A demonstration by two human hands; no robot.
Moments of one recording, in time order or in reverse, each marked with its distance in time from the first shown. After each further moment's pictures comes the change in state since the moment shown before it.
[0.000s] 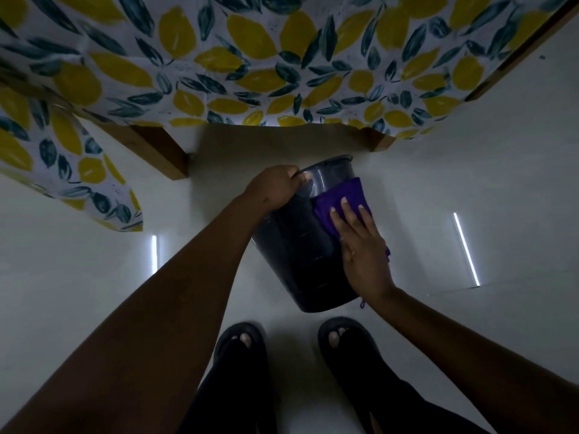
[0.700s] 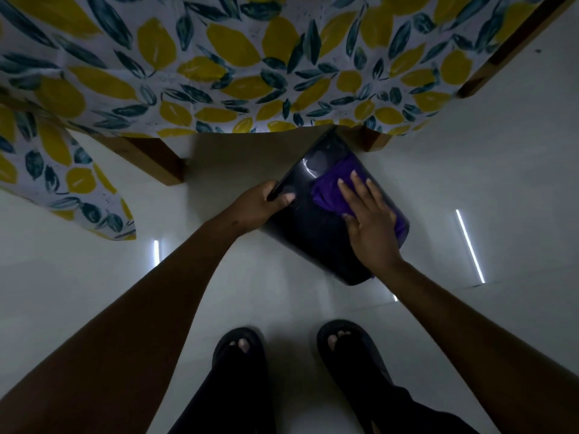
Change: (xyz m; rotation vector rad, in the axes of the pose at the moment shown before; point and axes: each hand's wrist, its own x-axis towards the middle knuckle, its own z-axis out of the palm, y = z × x) left_hand -0.024 -0.022 0.009 -0.286 -0.028 0.009; right_hand 0.038 0.023 -0.019 0.050 0.089 0.024
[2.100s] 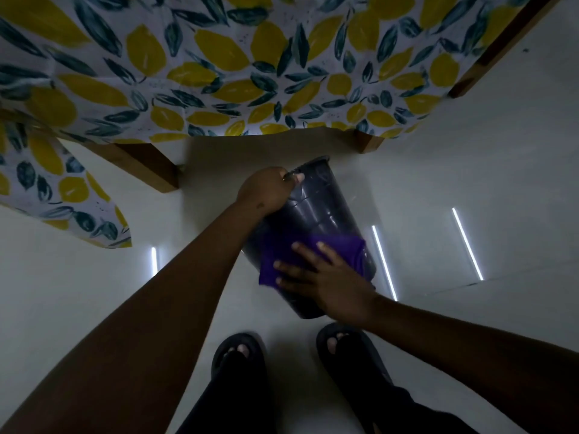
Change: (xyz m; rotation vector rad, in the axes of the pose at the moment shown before) left_hand 0.030 0.037 0.004 0.261 0.120 -0.082; right_hand -0.056 -0.022 0.034 -0.395 -0.333 -0.808
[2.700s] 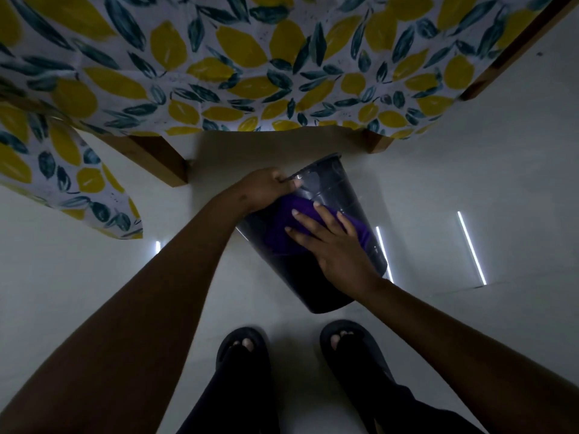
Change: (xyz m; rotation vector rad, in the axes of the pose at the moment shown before) left_hand -0.009 -0.026 -0.020 -0.186 -0.148 -0.003; right_hand 0.028 0.015 -0.020 0.181 0.202 0.391
